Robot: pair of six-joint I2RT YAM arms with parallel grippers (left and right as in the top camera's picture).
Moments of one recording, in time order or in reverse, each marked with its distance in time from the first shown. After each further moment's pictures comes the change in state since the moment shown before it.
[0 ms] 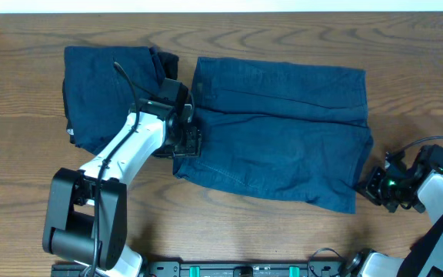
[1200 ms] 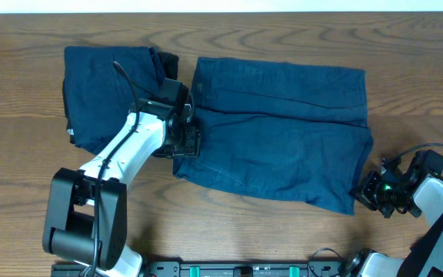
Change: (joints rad) left arm 0.000 0.000 0.000 0.000 -0.032 0.000; right arm 0.003 -0.006 -0.051 0.026 0.014 0.058
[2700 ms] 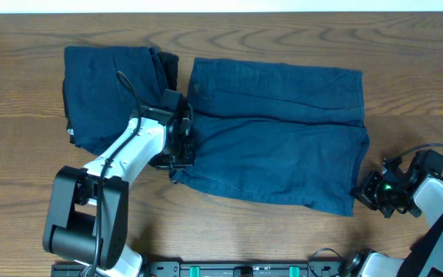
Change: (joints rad) left arm 0.000 0.003 -0.067 -0.048 0.016 0.000; right arm 0.000 -0.002 0.000 0.007 0.007 0.013
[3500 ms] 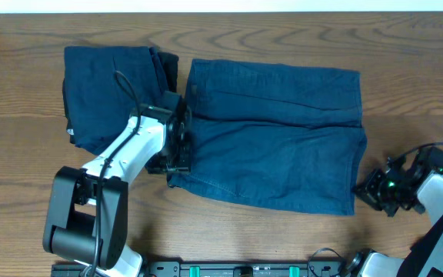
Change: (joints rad) left arm 0.001 0.000 0.025 -0.101 -0.074 -0.023; right arm 0.000 0.003 0.063 -0.083 0.017 0.045
